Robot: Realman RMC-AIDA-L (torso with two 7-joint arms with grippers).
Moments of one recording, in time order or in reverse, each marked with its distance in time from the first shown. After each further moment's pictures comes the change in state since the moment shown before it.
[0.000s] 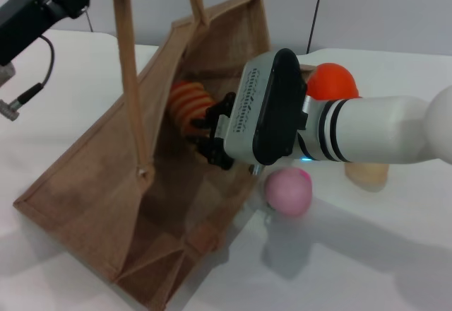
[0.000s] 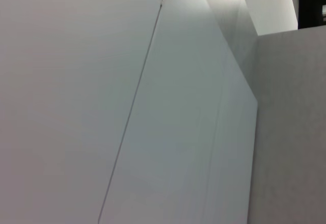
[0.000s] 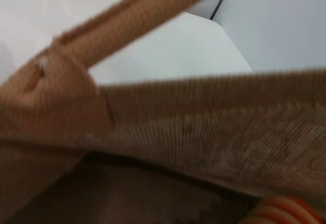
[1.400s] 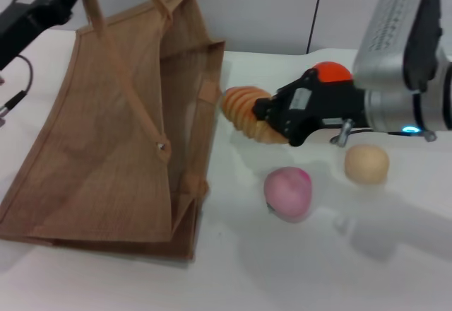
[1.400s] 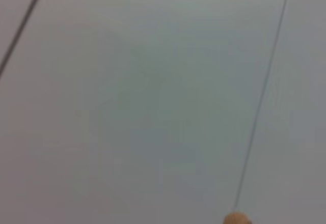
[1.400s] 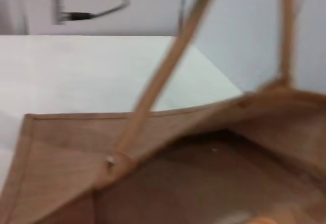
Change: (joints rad) left arm 0.048 -0.015 0.003 0.022 -0.015 0.332 0.059; right arm -0.203 -0.005 0.534 -0.202 -0.096 -0.532 0.001
